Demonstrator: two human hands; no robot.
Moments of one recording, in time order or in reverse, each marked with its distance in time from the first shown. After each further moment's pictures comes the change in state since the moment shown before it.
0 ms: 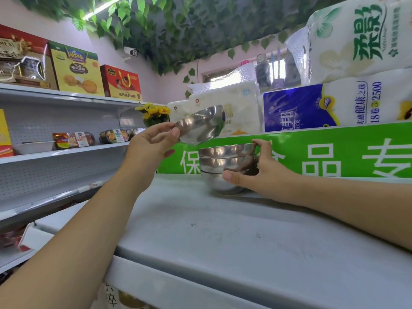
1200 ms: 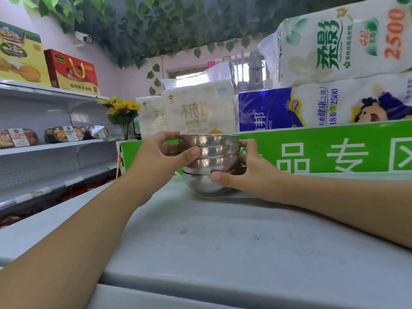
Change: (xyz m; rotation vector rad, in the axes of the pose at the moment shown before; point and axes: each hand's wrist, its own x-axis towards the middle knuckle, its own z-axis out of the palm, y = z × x) left_hand -0.009 -0.010 0.031 0.118 -0.241 -0.042; right_hand -0.001 0.001 0.001 -0.006 0.087 -0.023
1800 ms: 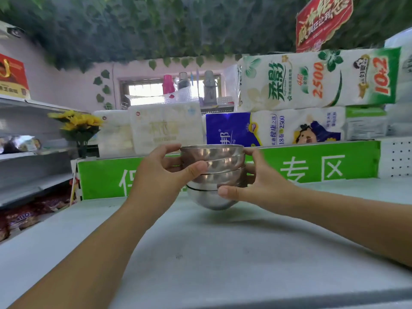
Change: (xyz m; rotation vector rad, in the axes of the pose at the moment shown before) left_hand -0.001 0.016 0.019 -0.222 -0.116 0.106; right_hand -0.052 -0.043 -0.032 0.052 0.200 0.108
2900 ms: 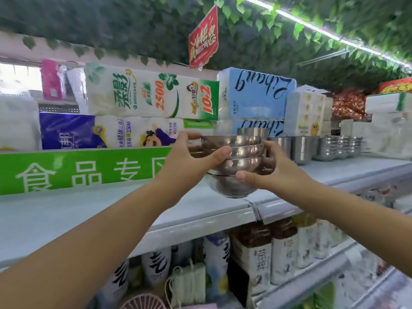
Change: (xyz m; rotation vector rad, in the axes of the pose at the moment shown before) left_hand -0.128 0.179 0.370 -0.287 -0.434 0.056; right_hand -0.291 -0.040 -0.356 -0.296 0.391 0.236
